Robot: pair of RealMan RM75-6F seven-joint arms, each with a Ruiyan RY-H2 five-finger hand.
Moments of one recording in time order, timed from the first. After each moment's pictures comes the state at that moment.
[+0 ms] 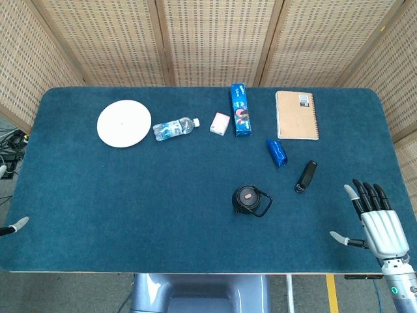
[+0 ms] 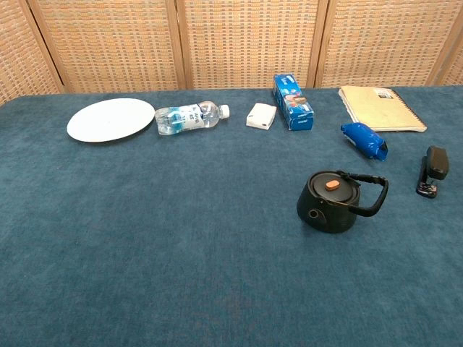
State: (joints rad) left arm -0.08 -0.94 -0.08 -1.73 1.43 1.48 -0.11; right arm 0.17 -1.13 -0.01 -1.53 -1.55 1.51 -0.11
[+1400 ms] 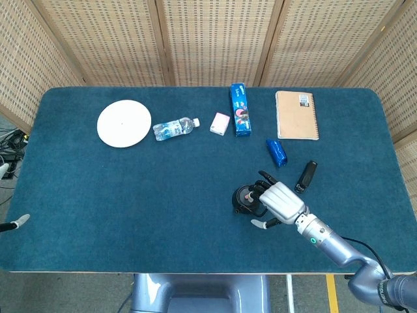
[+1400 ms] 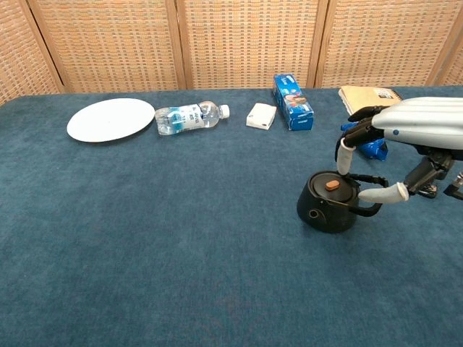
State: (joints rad) left arm -0.11 -0.96 -0.10 -1.71 1.37 1.41 -0.08; right arm 0.65 -1.24 0.06 -1.55 -1.67 0.93 -0.02
